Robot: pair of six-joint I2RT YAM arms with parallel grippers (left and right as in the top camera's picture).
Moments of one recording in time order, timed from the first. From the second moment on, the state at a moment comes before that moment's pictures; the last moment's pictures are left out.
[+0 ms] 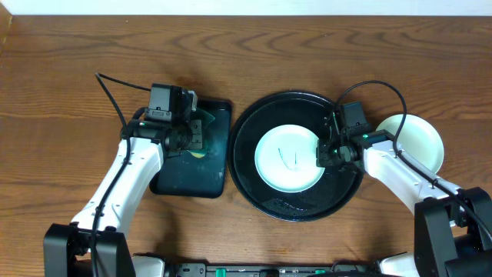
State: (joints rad) left arm -0.14 1.48 0.96 -0.62 0.17 -0.17; right arm 0.27 1.63 0.84 -0.49 -0.14 0.32
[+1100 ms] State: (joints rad) left arm -0.39 1.45 0.96 -0.53 -0.11 -0.19; right arm 0.27 1.63 0.84 -0.50 -0.17 0.32
